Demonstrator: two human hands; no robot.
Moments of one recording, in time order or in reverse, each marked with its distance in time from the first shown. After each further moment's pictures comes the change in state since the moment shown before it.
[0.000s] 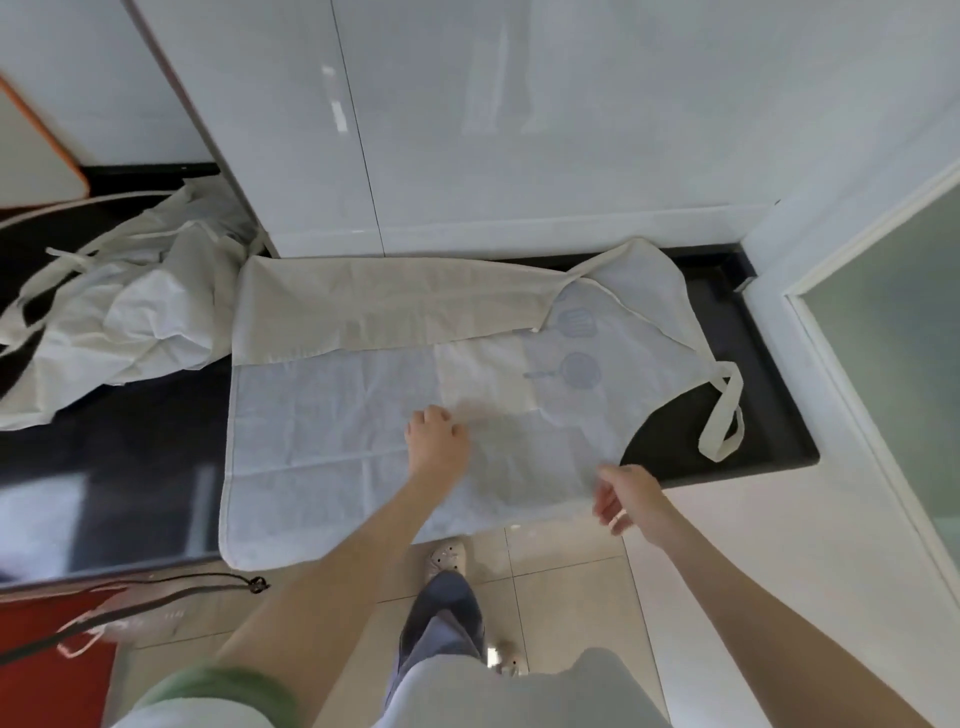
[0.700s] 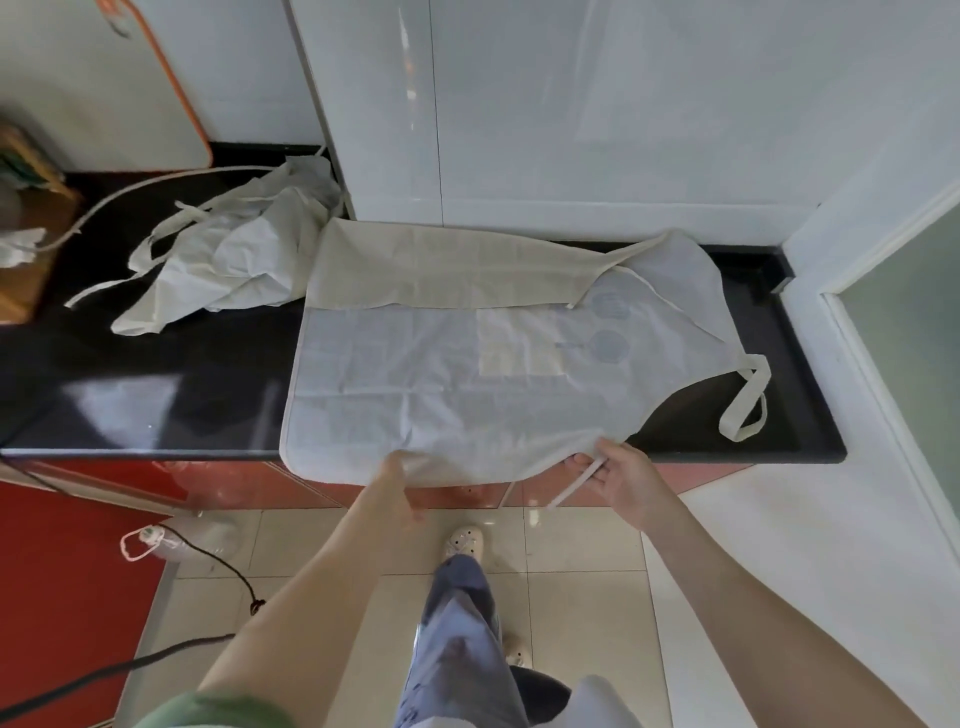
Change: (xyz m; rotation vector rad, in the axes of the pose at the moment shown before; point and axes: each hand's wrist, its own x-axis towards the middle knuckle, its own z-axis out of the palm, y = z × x) left_hand -0.088 -0.112 -0.019 -0.869 -0.026 -0.801; right_hand -0.028 0.027 0.026 0.656 -0.277 -0.117
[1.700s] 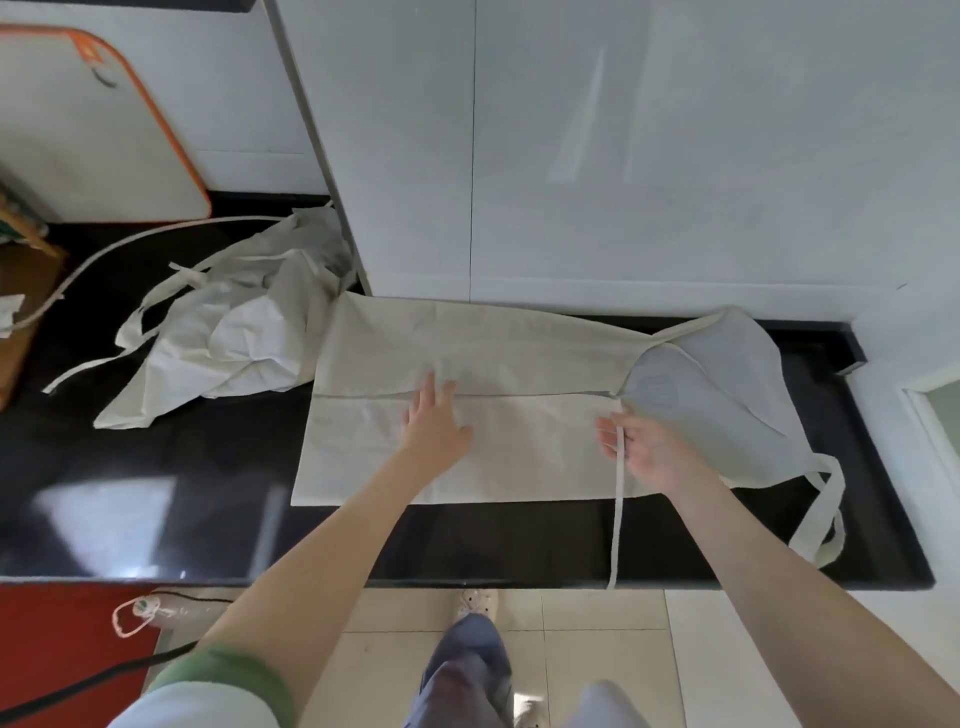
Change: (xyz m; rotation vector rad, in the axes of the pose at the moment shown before) left_hand 0.020 0.188 0.061 1.145 0.113 0.875; right_hand 0.125 -0.127 0.082 -0.010 0.057 0.066
